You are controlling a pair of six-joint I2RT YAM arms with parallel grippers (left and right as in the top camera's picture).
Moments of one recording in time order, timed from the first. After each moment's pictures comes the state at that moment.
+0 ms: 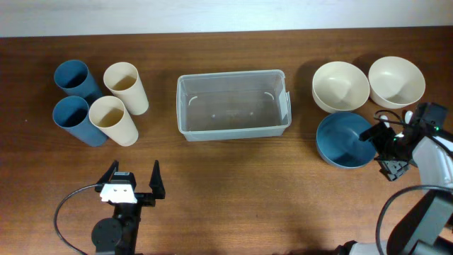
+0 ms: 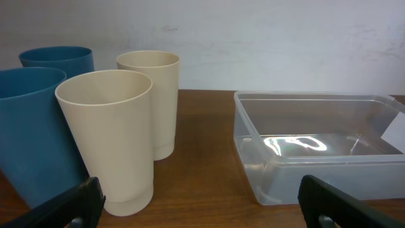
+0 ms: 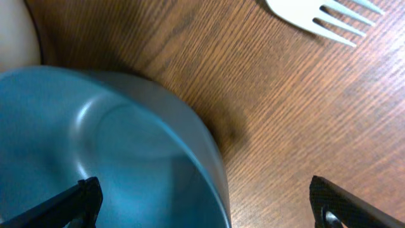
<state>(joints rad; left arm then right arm) 0.03 0.01 0.01 -0.07 0.09 -0.06 -0.52 1.61 1.03 -0.77 -0.20 0.55</state>
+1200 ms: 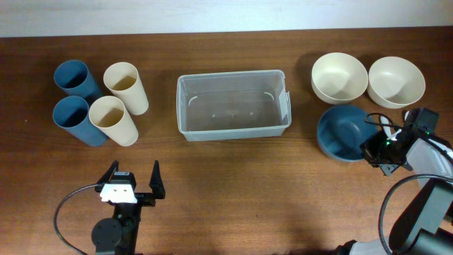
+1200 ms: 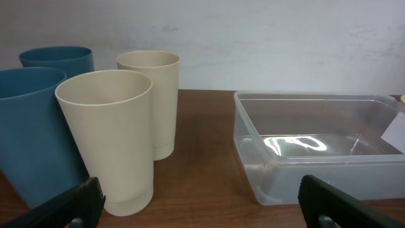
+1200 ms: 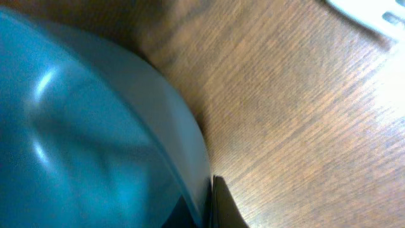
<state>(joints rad) 0.03 0.01 0.01 -0.07 0.09 -0.06 -0.52 1.66 0.96 -0.67 -0.26 0.46</state>
